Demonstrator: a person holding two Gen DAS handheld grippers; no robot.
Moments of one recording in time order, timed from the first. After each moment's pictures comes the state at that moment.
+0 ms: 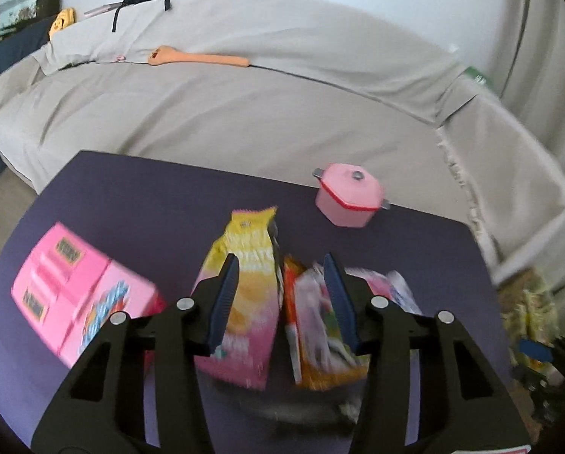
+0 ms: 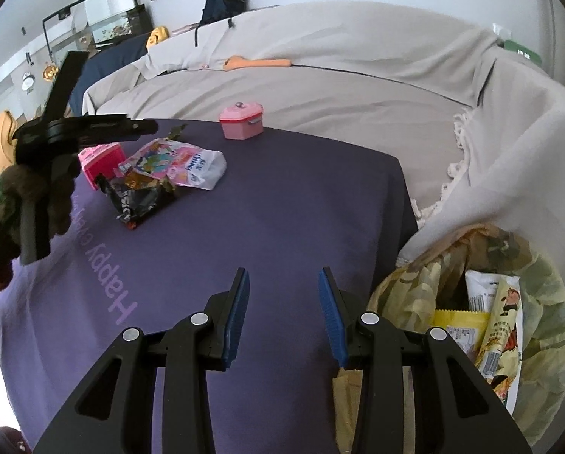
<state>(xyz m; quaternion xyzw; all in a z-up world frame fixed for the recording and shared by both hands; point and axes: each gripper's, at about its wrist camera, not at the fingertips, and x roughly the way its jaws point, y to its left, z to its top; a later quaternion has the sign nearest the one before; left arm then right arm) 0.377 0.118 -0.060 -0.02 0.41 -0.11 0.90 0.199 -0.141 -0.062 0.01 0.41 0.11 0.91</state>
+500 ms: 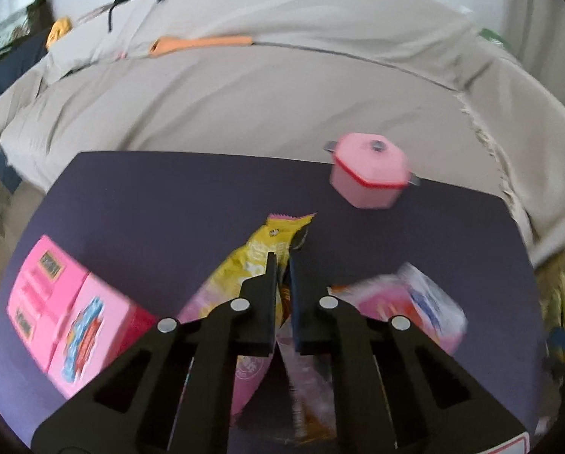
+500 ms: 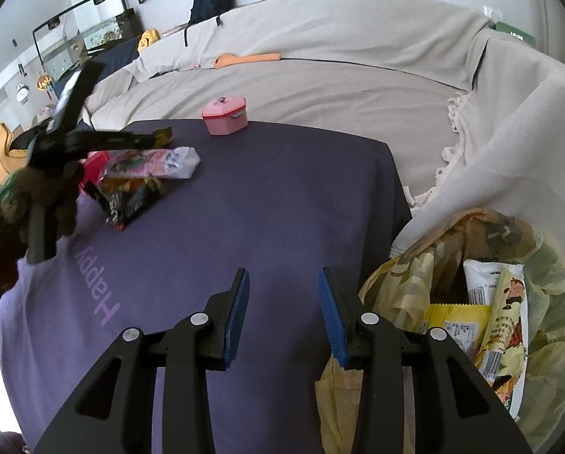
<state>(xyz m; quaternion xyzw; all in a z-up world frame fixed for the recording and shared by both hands) 0.384 0.098 -0.077 0.03 0.44 -0.10 0.89 0.207 -0.154 -0.069 0.03 0.42 0.10 0.90</state>
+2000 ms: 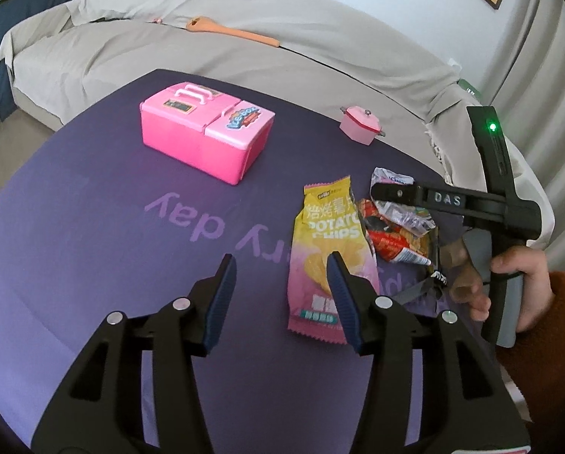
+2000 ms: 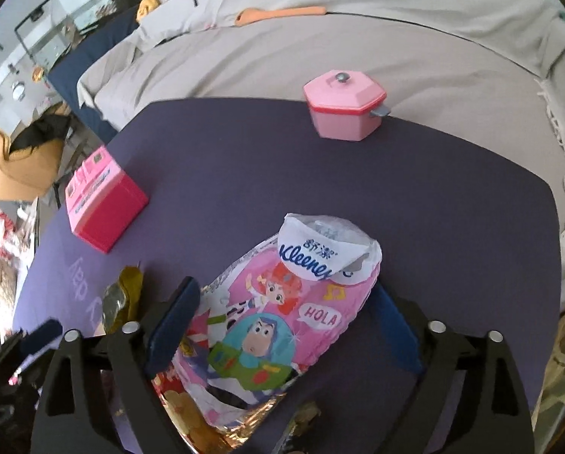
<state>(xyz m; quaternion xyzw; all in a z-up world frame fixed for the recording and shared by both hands) 0.215 0.225 -0.073 -0.10 0.43 -0.13 0.89 0.330 0.003 -0.083 0.06 0.50 0.12 0.85</state>
